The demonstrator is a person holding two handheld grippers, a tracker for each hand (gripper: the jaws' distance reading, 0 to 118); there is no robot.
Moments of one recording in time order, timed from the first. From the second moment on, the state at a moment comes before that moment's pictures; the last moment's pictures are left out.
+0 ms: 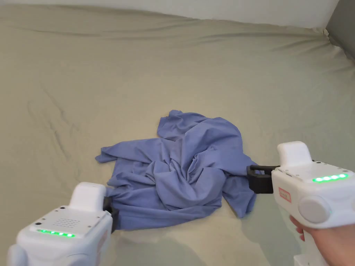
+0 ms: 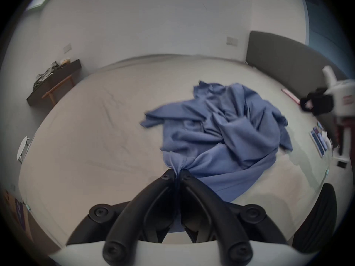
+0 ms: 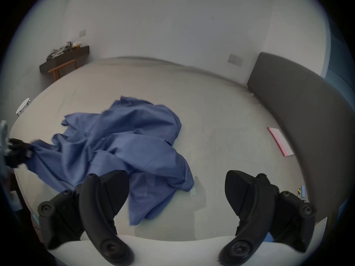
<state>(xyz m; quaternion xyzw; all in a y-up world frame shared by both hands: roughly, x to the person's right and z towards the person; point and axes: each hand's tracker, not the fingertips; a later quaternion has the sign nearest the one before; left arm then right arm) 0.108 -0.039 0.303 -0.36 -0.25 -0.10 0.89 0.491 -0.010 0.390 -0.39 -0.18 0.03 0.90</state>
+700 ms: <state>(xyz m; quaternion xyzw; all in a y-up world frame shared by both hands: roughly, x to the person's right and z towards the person) 0.048 -0.001 0.298 -0.32 -0.21 -0.08 0.92 0.521 -0.040 0.348 -0.42 -0.13 0.03 0.90</state>
